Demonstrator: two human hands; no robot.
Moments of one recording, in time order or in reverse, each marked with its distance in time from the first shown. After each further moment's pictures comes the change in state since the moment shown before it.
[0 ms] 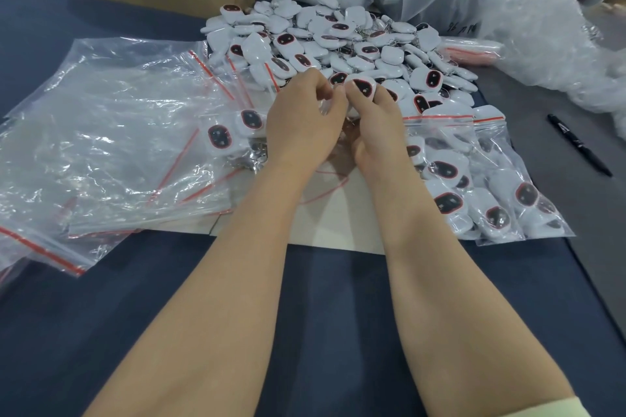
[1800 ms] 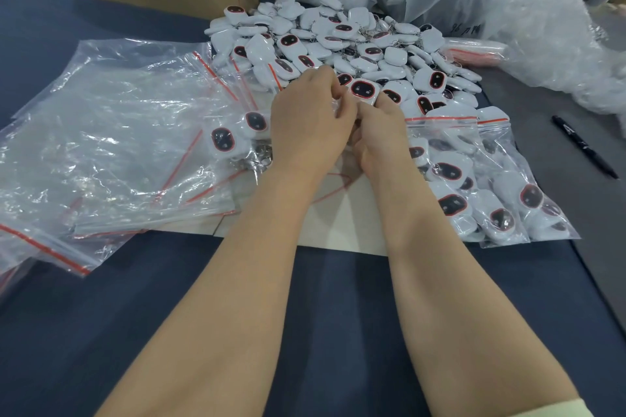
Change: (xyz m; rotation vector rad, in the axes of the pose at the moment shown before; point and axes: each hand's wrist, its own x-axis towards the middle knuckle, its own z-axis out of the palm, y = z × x) left_hand -0.003 0.010 -0.003 0.173 0.040 0.157; right_hand 0.002 0.001 0.000 -0.021 0.028 0.036
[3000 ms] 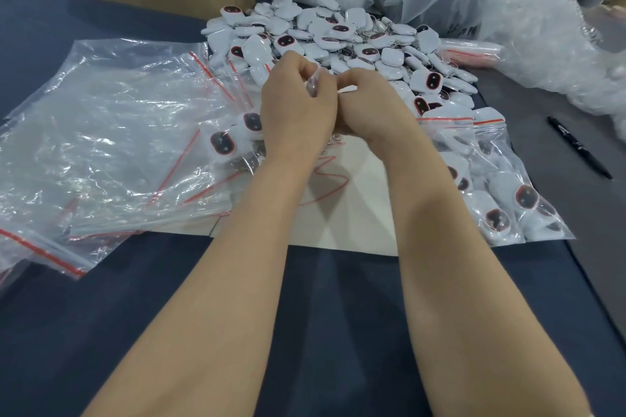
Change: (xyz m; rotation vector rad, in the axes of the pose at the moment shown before) left_hand 0.009 0.007 -0.011 -0.284 0.099 -0.298; right_hand -0.020 -0.043 0.011 -0.701 -0.274 -0.088
